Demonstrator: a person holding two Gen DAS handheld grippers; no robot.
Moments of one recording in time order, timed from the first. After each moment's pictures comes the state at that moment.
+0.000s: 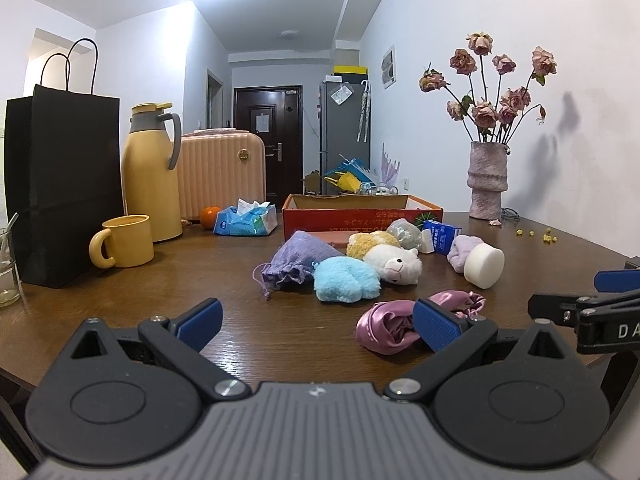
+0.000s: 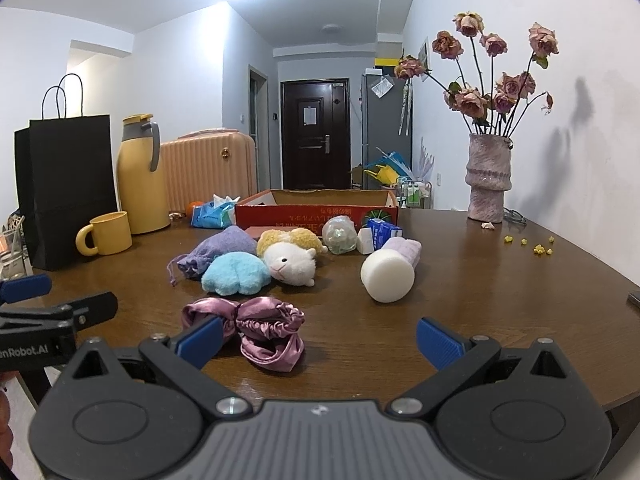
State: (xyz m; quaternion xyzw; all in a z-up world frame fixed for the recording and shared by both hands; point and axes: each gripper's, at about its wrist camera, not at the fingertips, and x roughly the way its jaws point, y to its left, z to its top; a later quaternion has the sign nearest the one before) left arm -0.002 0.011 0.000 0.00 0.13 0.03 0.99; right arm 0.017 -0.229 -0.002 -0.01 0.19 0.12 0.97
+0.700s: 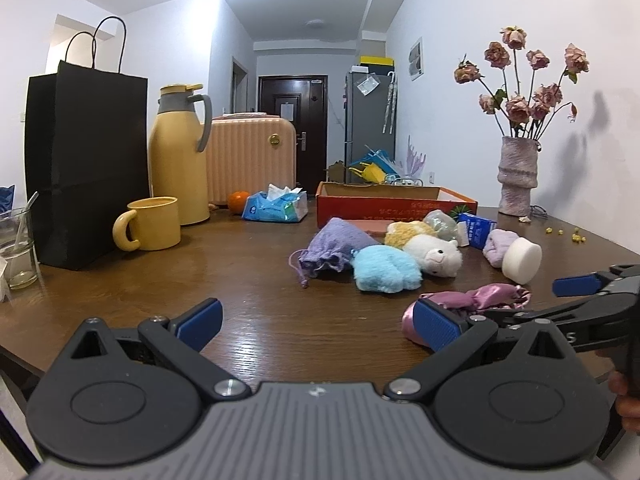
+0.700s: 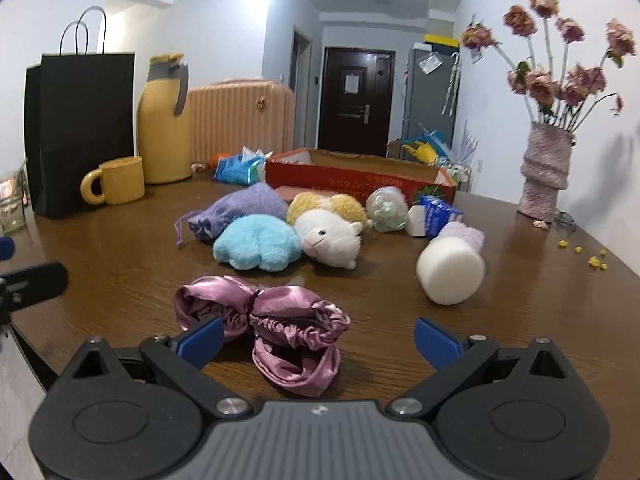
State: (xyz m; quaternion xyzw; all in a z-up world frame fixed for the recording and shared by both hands) left arm 0.009 0.037 -0.013 -0.01 0.15 0.06 0.99; right arm 0.091 -0.183 -0.030 -0.07 0.24 0.17 0.95
